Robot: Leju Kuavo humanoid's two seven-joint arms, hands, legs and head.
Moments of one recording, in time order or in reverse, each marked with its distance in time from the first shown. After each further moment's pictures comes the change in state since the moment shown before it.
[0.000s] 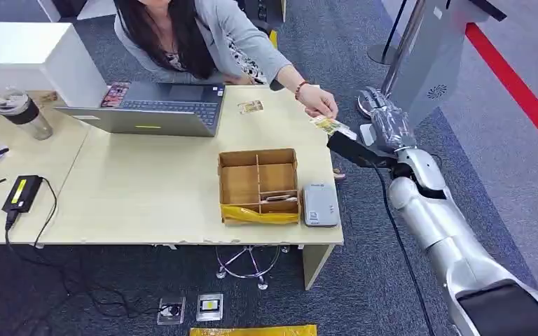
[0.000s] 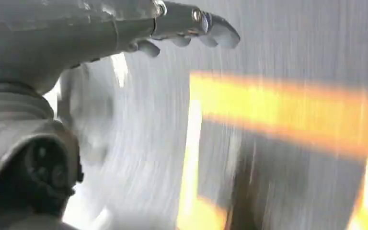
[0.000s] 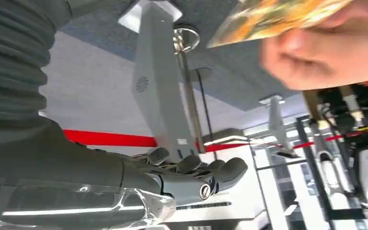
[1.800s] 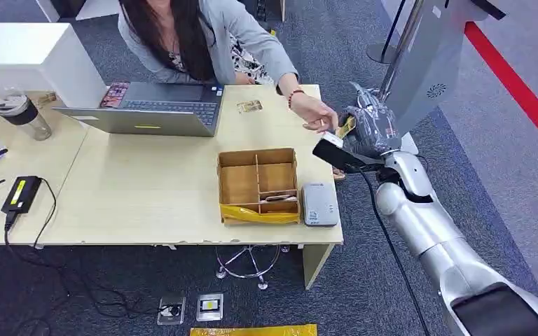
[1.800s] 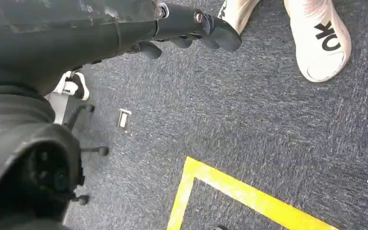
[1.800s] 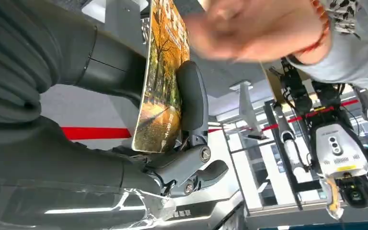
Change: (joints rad) left arm -0.014 0.128 -0.072 0.010 0.033 0.059 0.023; right arm 0.012 0.010 0.111 -0.057 -0.072 -0.108 -0.025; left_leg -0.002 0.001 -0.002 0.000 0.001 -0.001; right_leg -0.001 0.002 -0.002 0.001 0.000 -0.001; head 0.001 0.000
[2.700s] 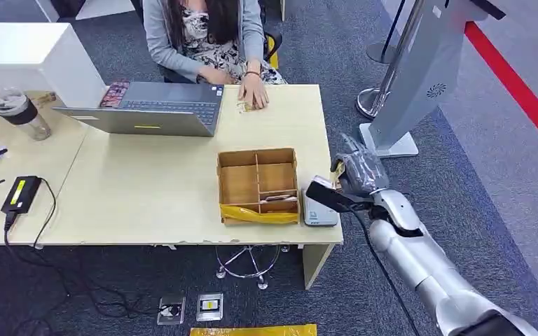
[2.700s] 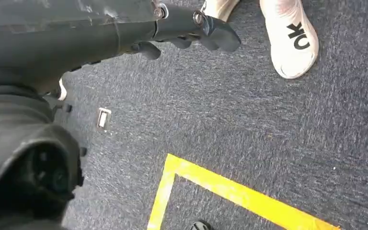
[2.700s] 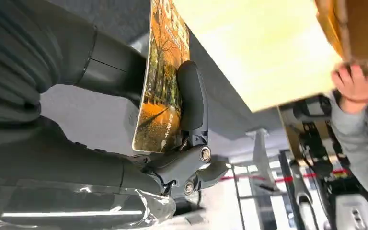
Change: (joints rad) left arm -0.011 -0.056 -0.011 -0.003 0.010 0.079 -0.094; right arm 0.165 -0.014 0.072 0.002 -0.020 0.040 0.042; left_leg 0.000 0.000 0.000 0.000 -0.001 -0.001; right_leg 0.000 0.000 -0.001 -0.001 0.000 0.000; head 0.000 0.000
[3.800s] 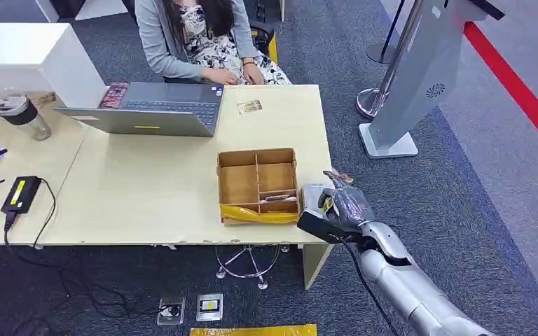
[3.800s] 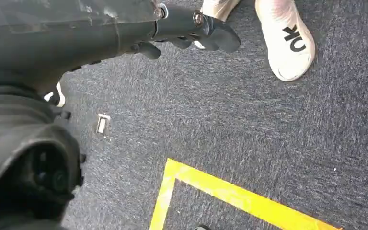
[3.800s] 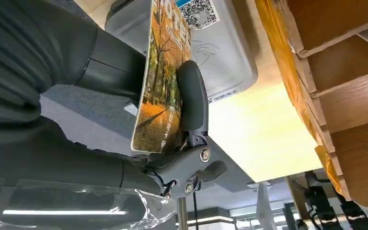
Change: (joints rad) left arm -0.001 0.000 -0.013 0.000 -0.015 0.003 -0.003; right arm 0.103 -0.003 0.067 -0.011 -0.107 0.037 0.009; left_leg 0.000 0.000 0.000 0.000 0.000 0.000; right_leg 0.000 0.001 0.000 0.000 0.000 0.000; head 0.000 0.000
